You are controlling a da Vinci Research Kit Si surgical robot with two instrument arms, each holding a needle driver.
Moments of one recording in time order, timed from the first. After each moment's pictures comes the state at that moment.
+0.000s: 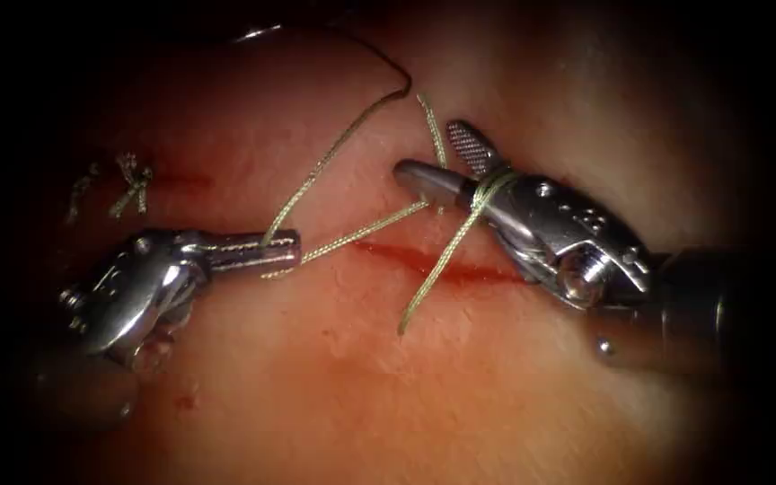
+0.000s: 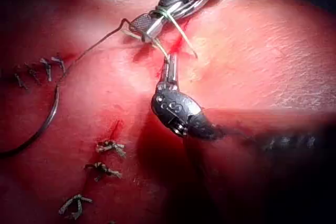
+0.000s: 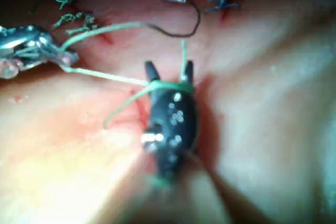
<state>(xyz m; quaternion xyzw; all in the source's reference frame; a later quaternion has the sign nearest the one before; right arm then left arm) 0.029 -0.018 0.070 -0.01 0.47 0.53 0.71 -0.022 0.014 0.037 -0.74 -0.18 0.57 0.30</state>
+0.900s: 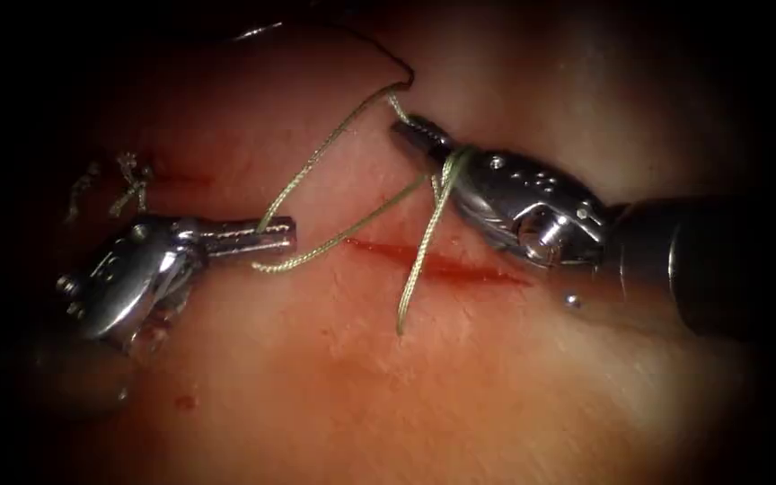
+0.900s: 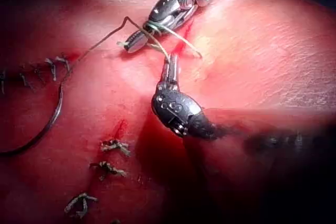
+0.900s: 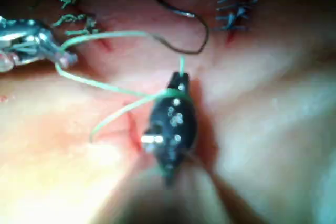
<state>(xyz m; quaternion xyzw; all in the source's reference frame) 0.031 -0.017 0.072 0.01 0.42 0.47 0.77 -0.022 0.015 0.037 -0.74 -0.19 0.57 0.29</state>
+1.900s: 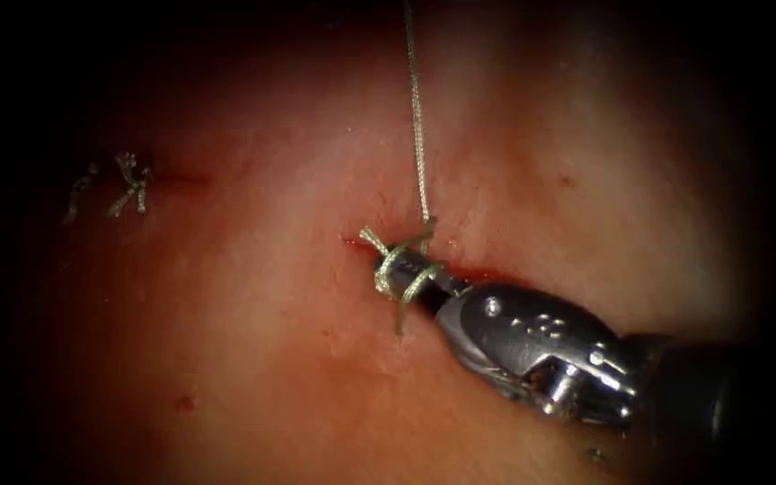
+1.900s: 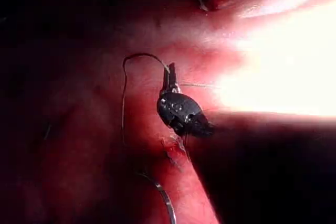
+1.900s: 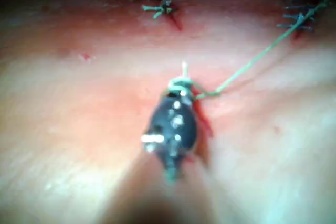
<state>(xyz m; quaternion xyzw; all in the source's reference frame) 0.032 -0.027 0.065 0.01 0.43 0.40 0.81 -0.029 0.045 0.051 -0.65 -0.14 0.67 0.32</state>
